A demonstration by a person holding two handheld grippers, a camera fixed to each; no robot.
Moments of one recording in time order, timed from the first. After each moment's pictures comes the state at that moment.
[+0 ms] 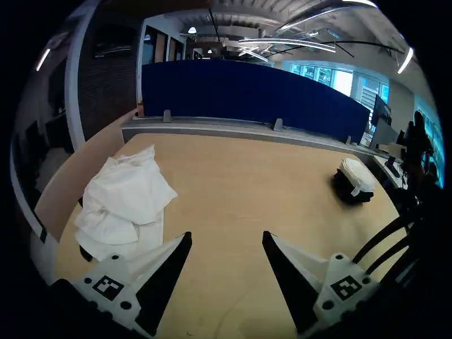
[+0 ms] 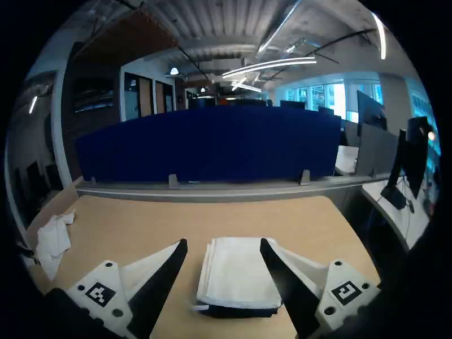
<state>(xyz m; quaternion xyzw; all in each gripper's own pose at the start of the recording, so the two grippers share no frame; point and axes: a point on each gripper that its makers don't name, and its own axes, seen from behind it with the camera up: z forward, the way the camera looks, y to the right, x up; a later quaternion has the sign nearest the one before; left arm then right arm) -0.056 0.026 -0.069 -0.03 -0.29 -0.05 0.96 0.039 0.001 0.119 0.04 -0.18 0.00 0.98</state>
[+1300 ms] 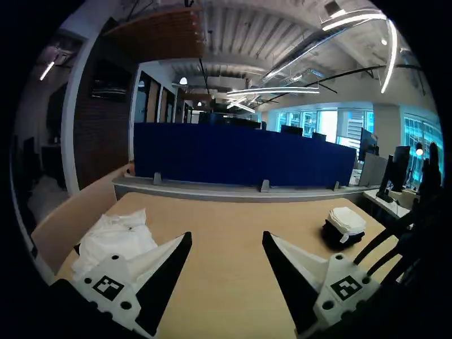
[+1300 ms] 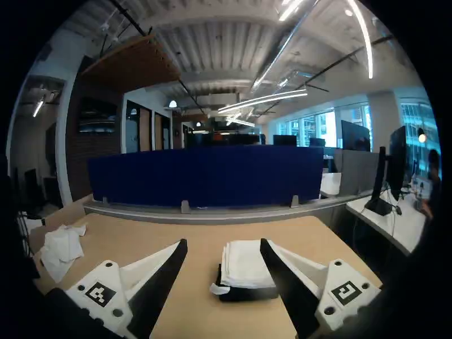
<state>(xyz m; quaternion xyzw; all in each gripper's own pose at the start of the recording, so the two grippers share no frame) 0.036 0.047 -0.038 -0.05 -0.10 -0.04 0.99 0.083 -0.033 0.001 0.01 -0.09 0.00 1.00</state>
